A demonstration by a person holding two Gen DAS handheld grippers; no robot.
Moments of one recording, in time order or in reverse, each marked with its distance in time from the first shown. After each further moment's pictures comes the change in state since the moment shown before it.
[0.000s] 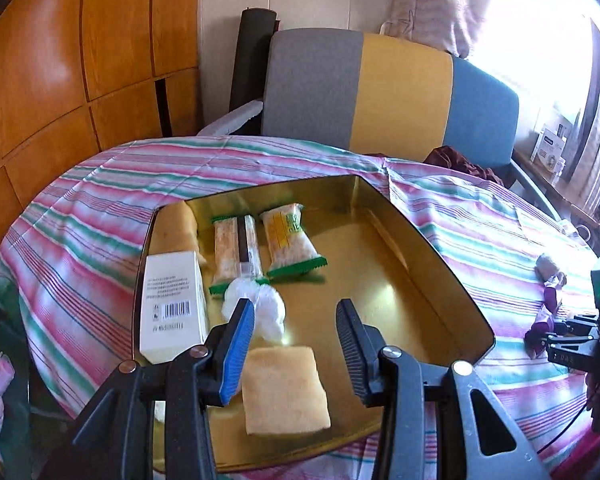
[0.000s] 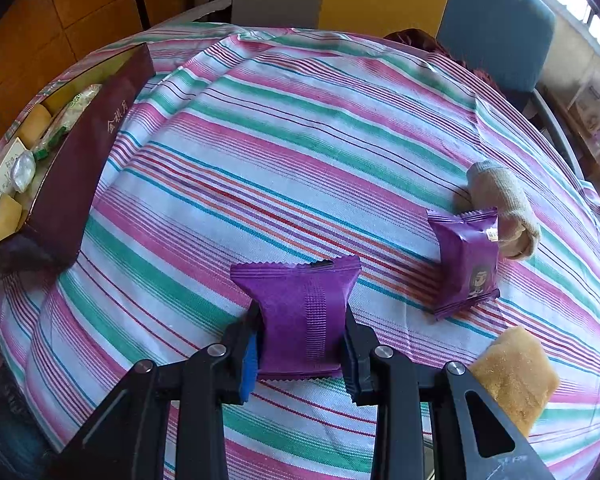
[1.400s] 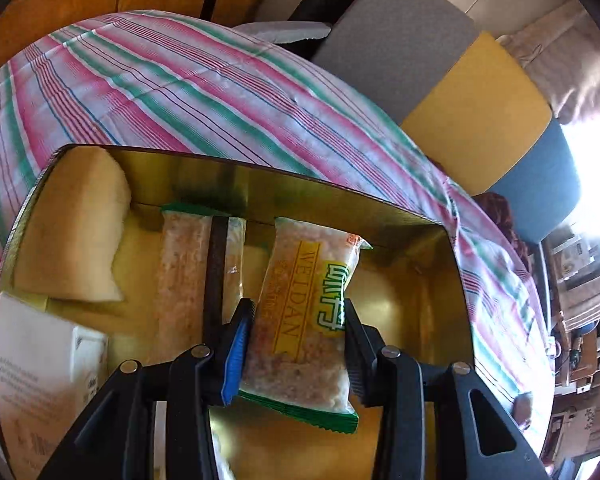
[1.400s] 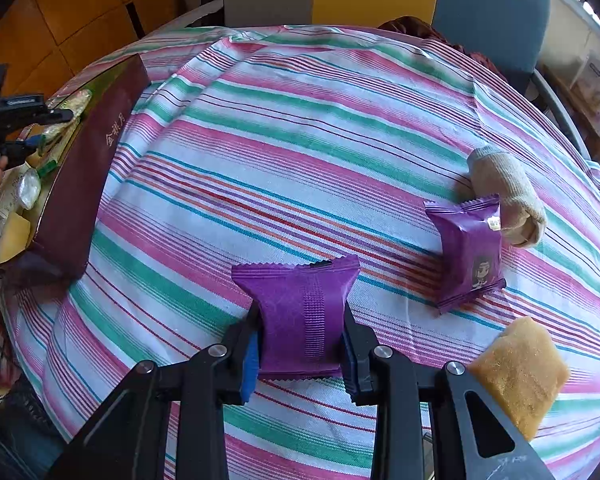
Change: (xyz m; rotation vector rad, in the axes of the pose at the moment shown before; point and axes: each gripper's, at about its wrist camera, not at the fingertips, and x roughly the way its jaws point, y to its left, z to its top) left arm 0.164 0.043 0.074 -0.442 0.280 -0.089; right arm 0.001 -0.011 0.004 0.050 0.020 0.057
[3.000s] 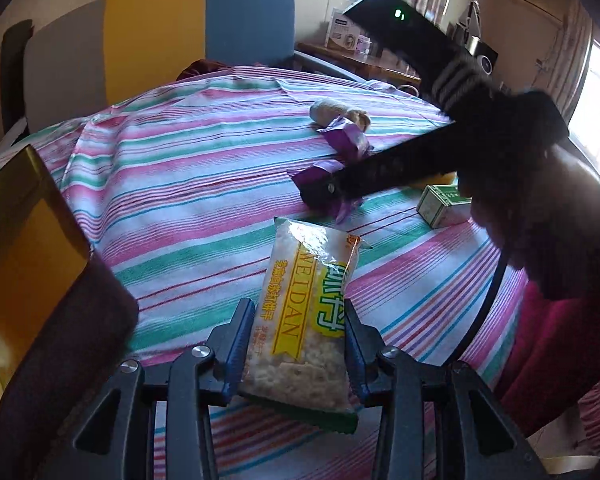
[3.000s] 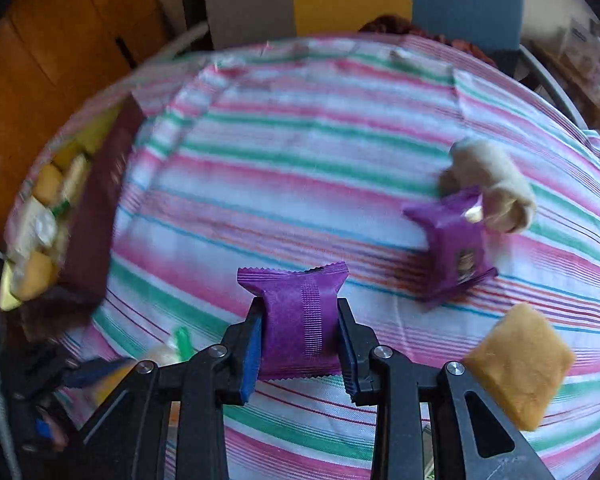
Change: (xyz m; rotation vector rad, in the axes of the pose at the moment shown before) left arm -0.055 -0.150 -0.269 0.966 0.071 -0.354; right arm -0.006 -0.011 0.000 0.091 -0.015 0.055
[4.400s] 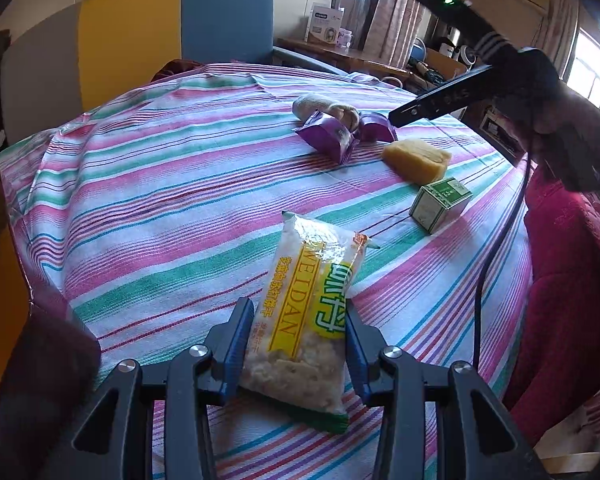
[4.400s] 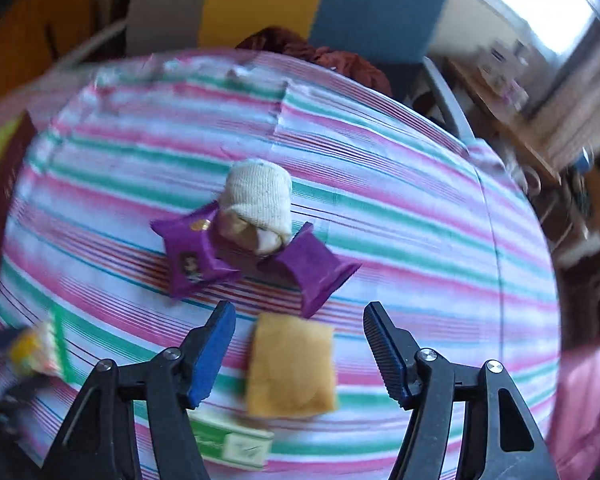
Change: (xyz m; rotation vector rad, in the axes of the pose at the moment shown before) left arm 0.029 -0.010 0.014 0.056 0.011 -0.046; right arm -0.056 -0.101 0.023 -0.038 0.019 -0.369
